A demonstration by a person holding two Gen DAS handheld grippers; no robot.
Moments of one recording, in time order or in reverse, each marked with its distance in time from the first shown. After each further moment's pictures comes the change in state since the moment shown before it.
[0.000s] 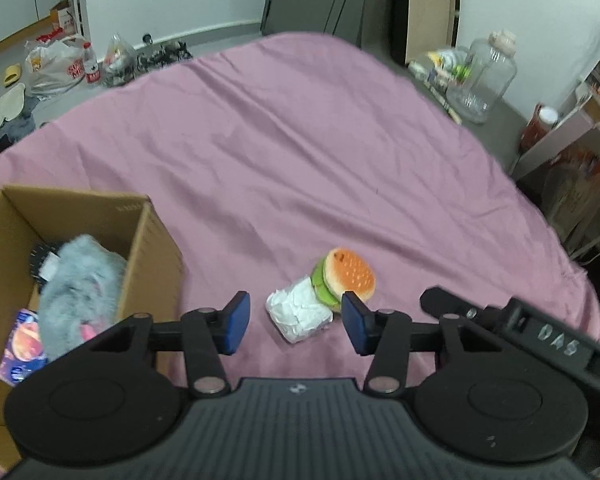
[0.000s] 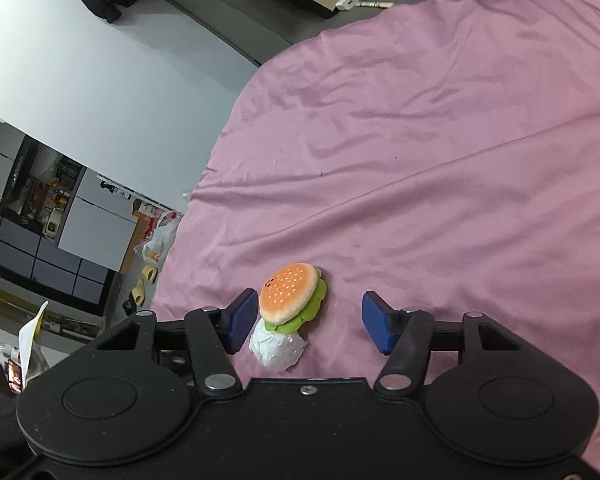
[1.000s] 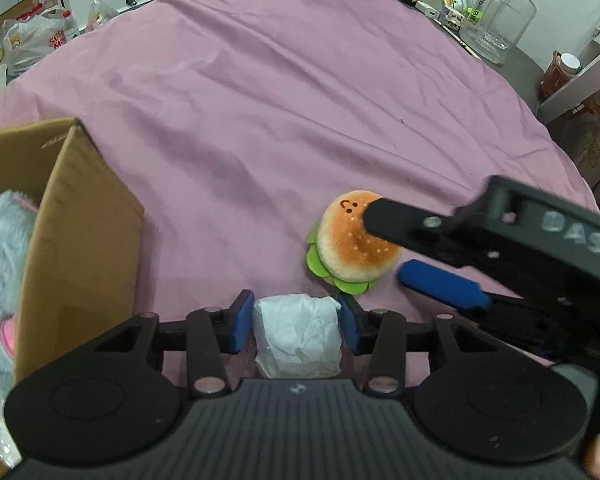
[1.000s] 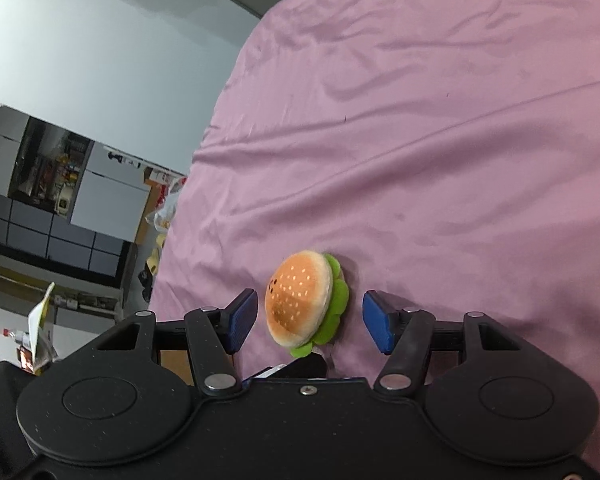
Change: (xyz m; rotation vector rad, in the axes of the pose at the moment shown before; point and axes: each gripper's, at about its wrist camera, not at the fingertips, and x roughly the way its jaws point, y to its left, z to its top) left arm 0.061 0.005 -0.017 0.033 0.119 0.004; right arm 0.068 0.004 -0.002 0.013 0.131 0.056
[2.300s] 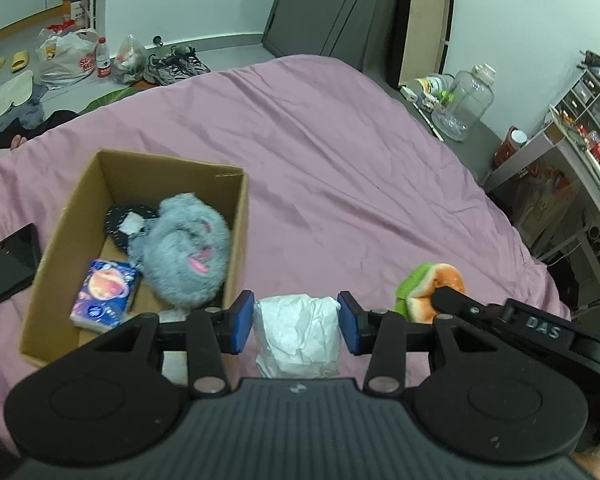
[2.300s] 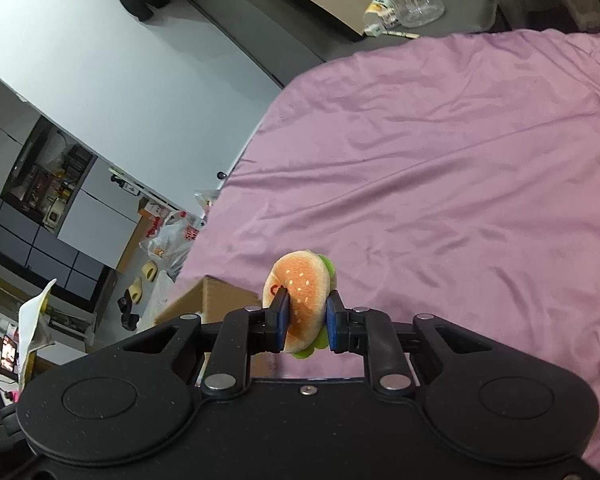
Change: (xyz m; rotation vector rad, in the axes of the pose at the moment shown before) left arm -0.154 0.061 -0.041 -0.085 -0.169 -0.097; right arm -0.120 0.070 -0.082 -0.098 -0.214 -0.096
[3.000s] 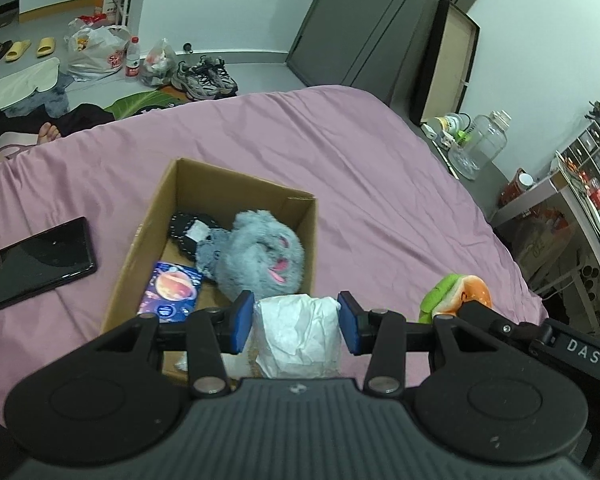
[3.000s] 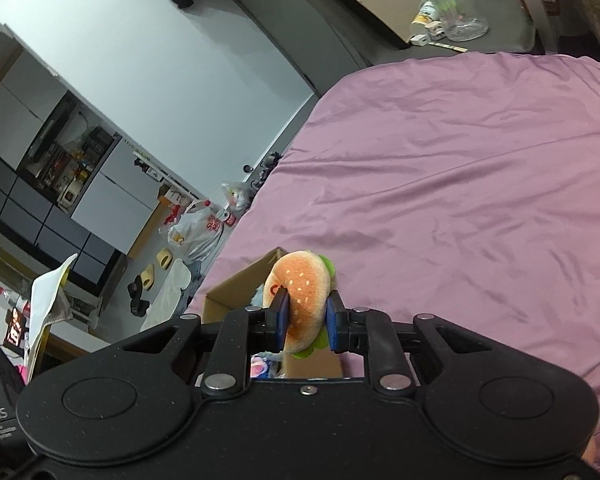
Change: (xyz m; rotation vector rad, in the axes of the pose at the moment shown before) left arm -0.036 0.068 0.001 -0.093 -0.057 -0.016; right arm -0.011 0.073 -0.032 -0.082 -0.012 0.022
